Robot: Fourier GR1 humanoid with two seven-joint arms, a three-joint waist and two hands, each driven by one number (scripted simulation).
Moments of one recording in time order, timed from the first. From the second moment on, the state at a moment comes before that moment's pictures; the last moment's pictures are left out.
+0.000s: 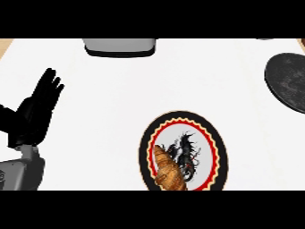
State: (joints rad) left arm -0.19 0.14 0.12 -1.59 0.08 0.03 0.25; right arm -0.71 -0.55 -0.42 -1.01 1.07 -0.03 0.10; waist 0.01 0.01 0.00
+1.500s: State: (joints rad) left arm -0.19 0.13 0.10 -1.60 0.08 0.02 0.24; right arm -0.79 -0.71 -0.71 -0.21 0.83 -0.21 -0.37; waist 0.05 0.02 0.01
